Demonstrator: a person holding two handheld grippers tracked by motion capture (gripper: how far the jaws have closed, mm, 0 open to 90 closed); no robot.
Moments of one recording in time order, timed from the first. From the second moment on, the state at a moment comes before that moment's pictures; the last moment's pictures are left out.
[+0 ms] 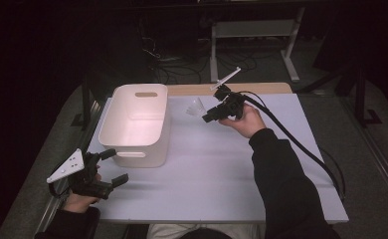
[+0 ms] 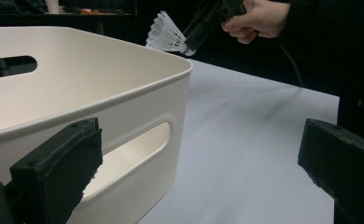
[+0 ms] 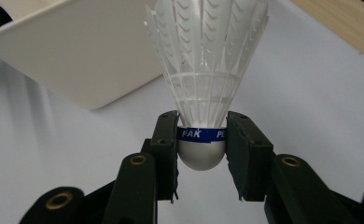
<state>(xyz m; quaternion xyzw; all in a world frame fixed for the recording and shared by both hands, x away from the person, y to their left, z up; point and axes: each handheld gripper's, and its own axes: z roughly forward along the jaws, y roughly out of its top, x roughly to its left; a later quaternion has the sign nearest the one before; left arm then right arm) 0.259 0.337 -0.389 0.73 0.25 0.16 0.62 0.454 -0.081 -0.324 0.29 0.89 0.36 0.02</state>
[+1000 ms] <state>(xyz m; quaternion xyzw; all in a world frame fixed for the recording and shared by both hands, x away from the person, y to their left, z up) 0.259 0.337 -0.389 0.73 0.25 0.16 0.62 0.440 -0.060 -0.278 0.25 0.89 0.38 0.04</state>
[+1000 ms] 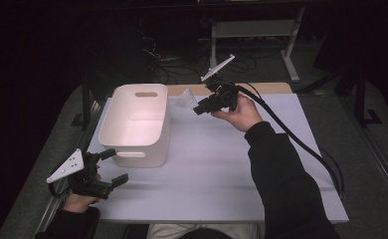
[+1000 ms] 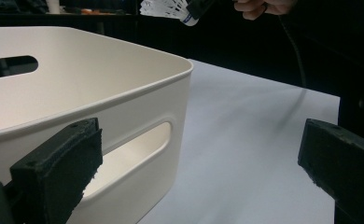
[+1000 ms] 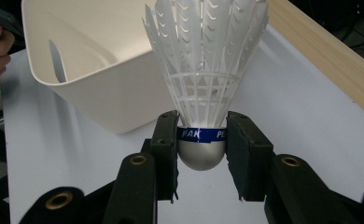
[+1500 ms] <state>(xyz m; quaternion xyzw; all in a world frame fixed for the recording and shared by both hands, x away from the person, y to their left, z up) 0.259 0.337 -0.389 0.73 0.25 0.16 0.62 0.434 -0.044 -0.266 0.23 0.89 0.38 0.04</state>
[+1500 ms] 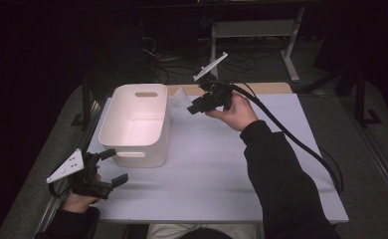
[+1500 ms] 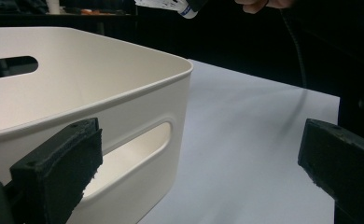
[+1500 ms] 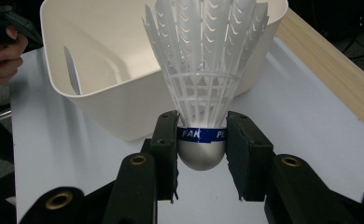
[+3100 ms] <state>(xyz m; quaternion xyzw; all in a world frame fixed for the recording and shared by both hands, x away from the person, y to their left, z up) 0.258 0.337 -0.388 0.73 0.25 0.16 0.62 0.421 0.039 -0.258 0.16 0.91 0.38 0.02</state>
